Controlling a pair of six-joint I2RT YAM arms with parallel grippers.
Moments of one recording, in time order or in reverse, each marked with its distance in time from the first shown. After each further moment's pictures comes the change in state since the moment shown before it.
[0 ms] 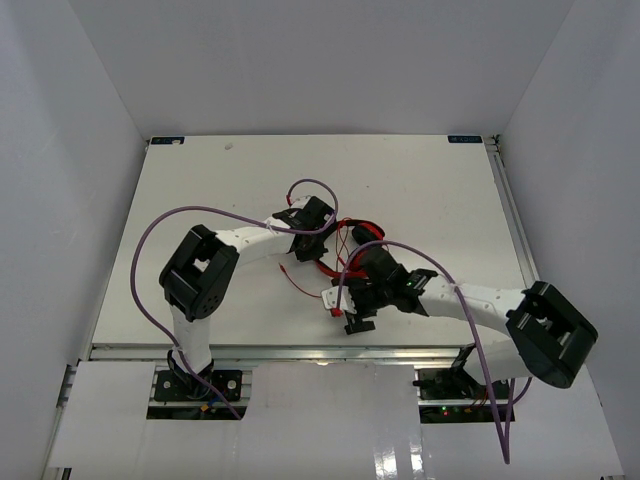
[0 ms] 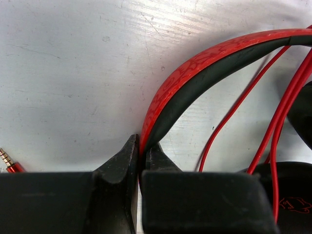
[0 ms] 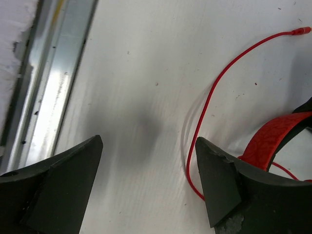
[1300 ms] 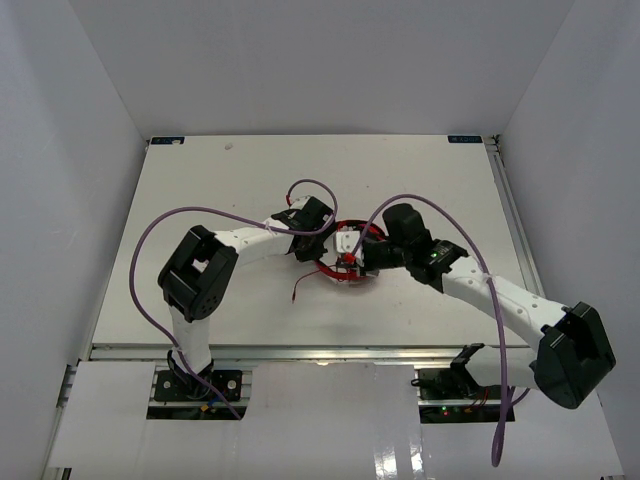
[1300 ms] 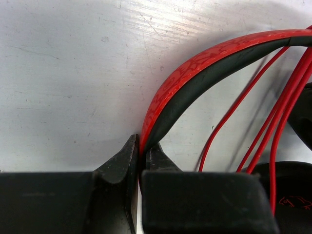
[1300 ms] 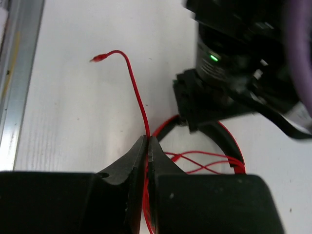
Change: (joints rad) left arm 0.002 -0.008 -0.017 0.023 0.012 0.007; right arm -0.130 -0.098 0.232 -0.040 -0.086 0.134
